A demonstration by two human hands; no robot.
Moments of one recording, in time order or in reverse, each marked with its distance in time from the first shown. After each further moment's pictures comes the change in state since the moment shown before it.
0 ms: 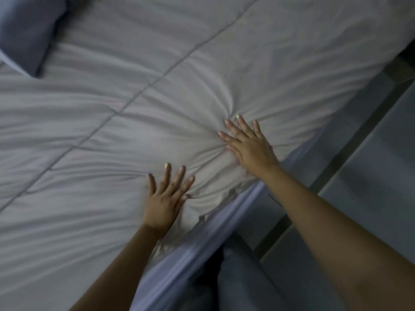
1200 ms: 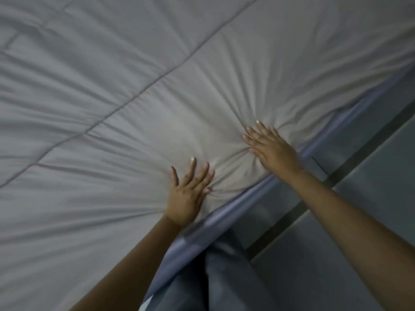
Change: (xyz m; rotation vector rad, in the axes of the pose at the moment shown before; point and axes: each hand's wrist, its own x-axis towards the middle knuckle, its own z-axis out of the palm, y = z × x) left_hand -0.289 -0.074 0.033 -0.125 -0.011 -0.071; right_hand -0.116 -0.271 0.057 0.042 0.007 -0.122
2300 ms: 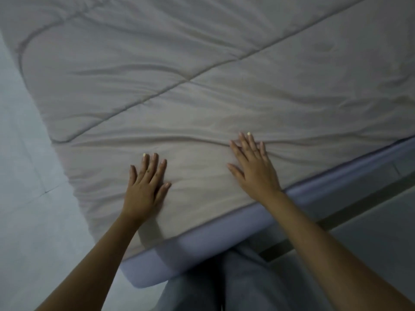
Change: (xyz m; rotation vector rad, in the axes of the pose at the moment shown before) left_hand -0.384 -0.271 -0.034 0.018 -0.036 -0.456; right_hand -0.001 -0.443 0.076 0.058 -0.157 0.042
